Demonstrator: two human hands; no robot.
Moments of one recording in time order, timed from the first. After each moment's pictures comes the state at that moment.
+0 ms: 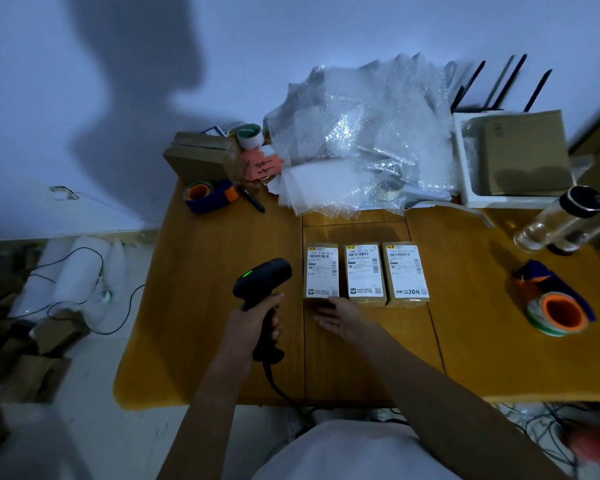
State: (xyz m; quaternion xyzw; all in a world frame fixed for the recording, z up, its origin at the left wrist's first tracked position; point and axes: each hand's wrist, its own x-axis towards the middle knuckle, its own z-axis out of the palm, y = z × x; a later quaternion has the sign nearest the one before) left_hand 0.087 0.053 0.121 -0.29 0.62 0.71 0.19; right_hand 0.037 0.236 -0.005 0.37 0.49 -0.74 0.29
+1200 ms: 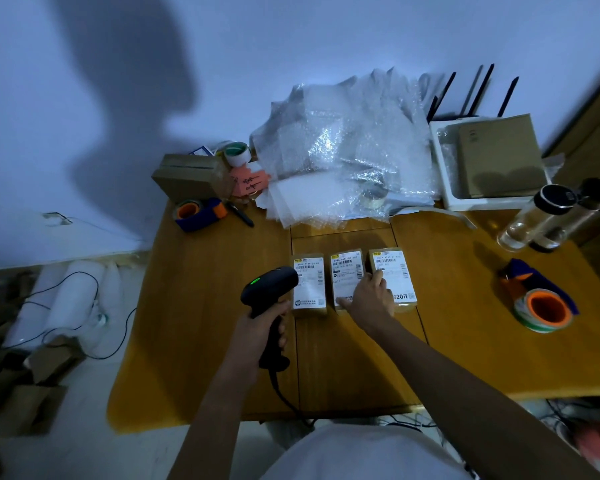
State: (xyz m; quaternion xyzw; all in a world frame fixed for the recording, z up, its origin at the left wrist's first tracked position) left_hand 0.084 0.081 0.127 -0.25 0.63 0.70 0.21; right_hand 0.018 0.296 0.017 0.16 0.96 -0.16 0.15
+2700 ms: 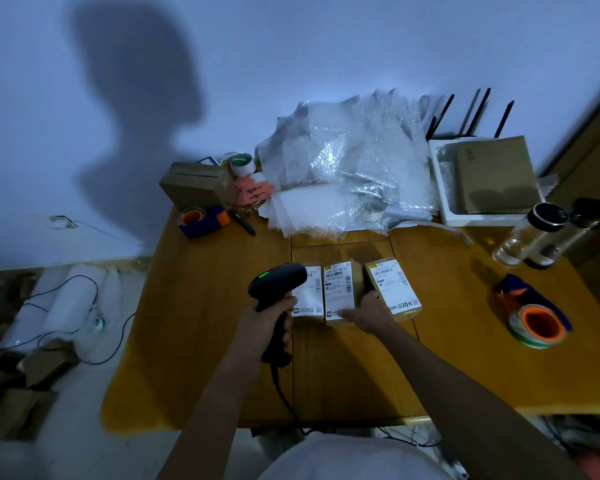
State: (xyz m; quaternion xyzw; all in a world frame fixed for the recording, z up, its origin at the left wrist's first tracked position) left_hand 0.078 0.097 0.142 -0.22 0.65 0.70 0.19; right_hand 0.008 0.327 -0.029 0.22 0.85 -0.41 0.24
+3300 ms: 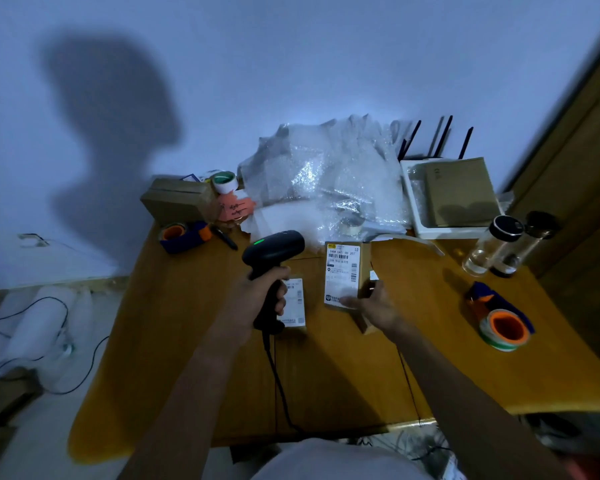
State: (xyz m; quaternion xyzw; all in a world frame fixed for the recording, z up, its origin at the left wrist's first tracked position) left_hand 0.038 0.114 0.177 -0.10 0.65 0.73 0.19; right_hand 0.028 0.367 0.065 0.20 0.78 -0.58 0.14
